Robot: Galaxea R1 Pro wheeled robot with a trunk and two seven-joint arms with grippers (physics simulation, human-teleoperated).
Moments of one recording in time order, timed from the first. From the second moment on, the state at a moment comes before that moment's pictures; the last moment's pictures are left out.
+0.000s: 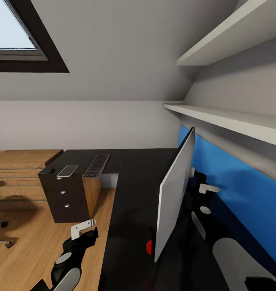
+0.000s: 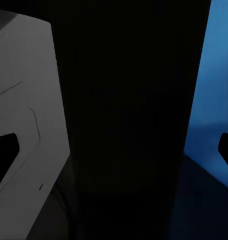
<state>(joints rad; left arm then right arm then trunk) -0.19 0.27 -0.57 -1.61 0.85 0.30 0.94 -0.74 -0.04 -0.02 -0.59 -0.04 -0.23 -0.33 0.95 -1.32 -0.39</state>
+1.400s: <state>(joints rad) -0.19 0.27 -0.57 -1.61 0.85 0.30 0.94 -0.74 -0.01 -0.02 -0.60 -0.02 -0.21 -0.33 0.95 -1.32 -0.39</state>
